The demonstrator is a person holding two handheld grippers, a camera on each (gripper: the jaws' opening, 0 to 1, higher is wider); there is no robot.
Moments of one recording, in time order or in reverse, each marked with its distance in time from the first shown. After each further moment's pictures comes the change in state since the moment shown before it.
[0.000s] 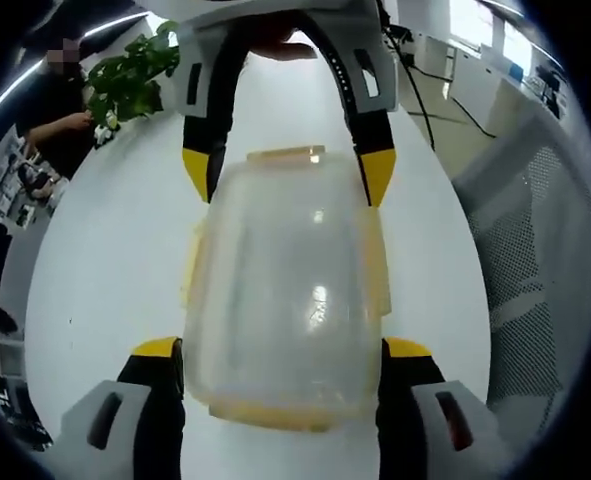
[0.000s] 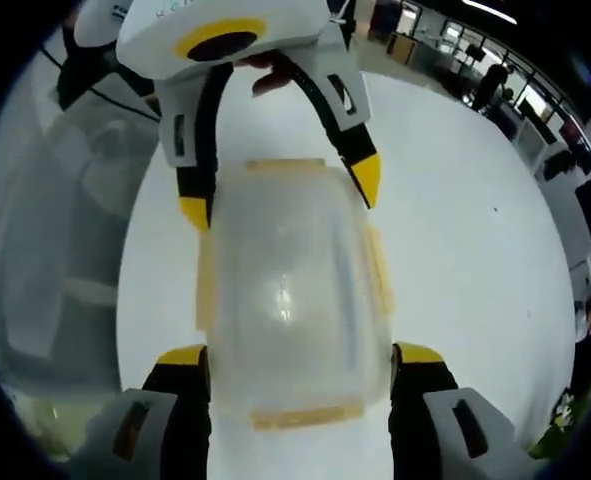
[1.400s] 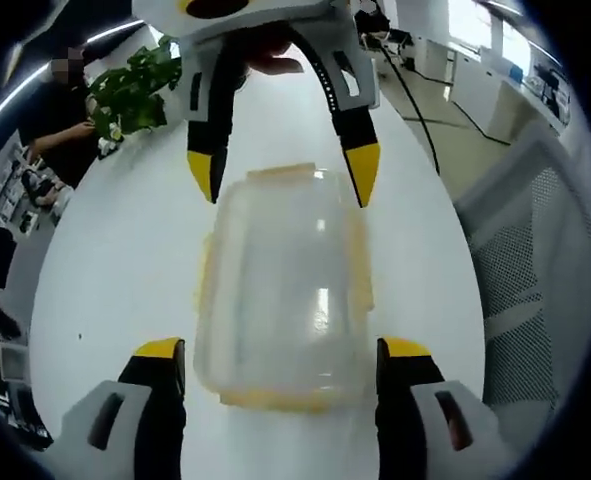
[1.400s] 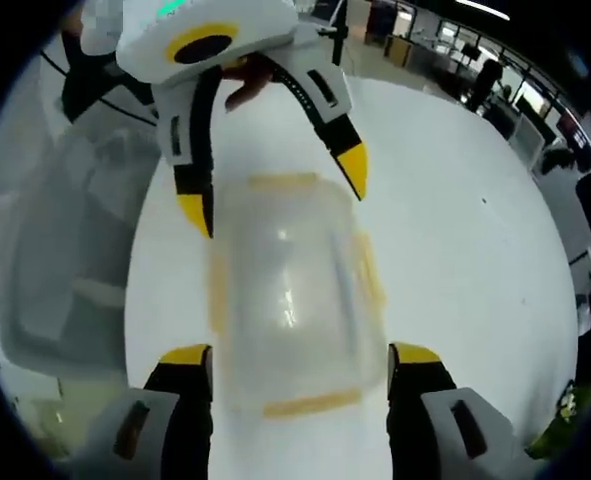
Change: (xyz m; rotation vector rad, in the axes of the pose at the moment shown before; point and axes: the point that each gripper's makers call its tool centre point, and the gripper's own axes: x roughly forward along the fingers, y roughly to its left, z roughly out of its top) left arm -0.001 0.010 0.037 0.006 -0.025 0.004; right arm -0.028 -0.014 -0.025 0.023 -0.029 0.009
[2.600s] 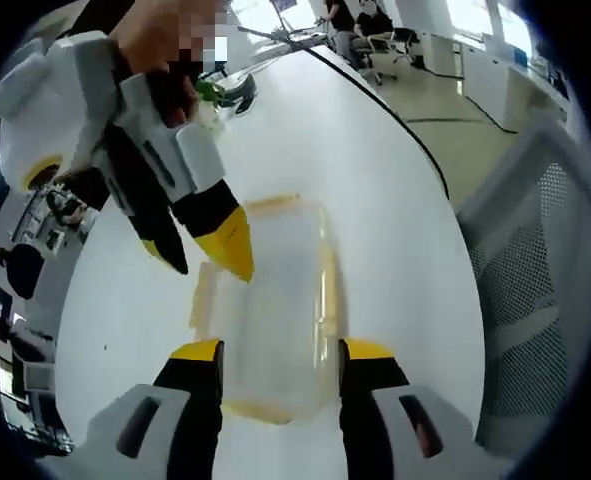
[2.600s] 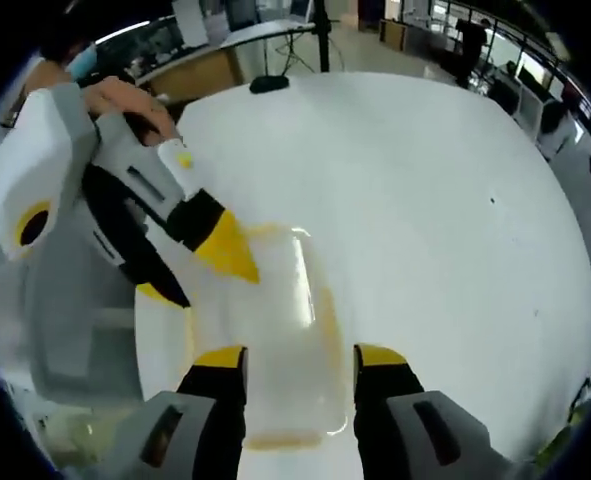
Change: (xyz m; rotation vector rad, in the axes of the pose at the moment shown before) left arm -0.015 -0.019 0.016 0.037 -0.051 0.143; right arm 0.000 -0.020 0.039 0.088 0.023 0.106
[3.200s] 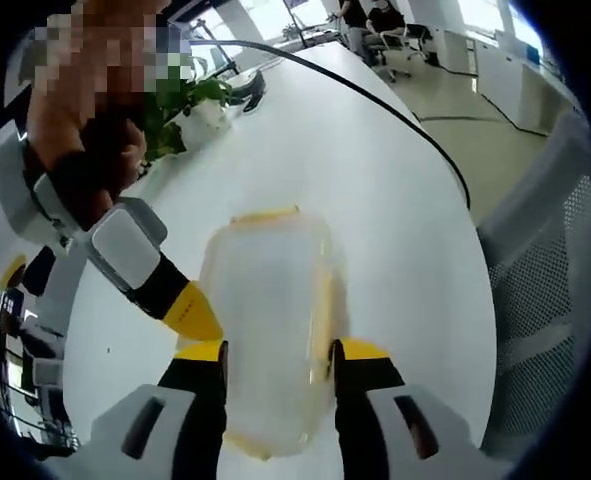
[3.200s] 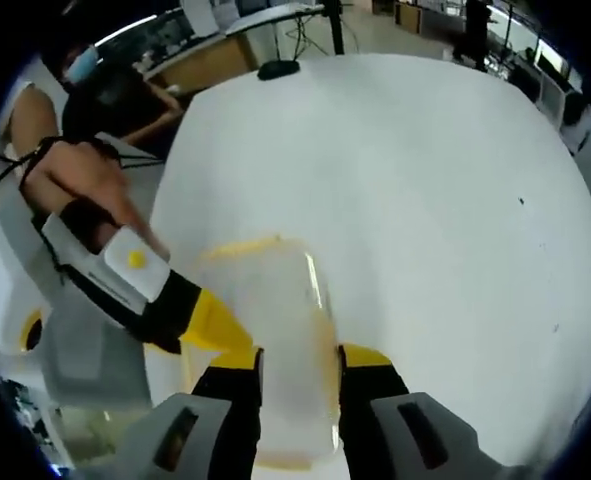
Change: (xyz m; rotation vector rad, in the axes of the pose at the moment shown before) left arm 0.019 -0.009 0.017 0.011 0.013 0.070; right arm 0.019 -0.002 0.017 0.005 0.062 0.092
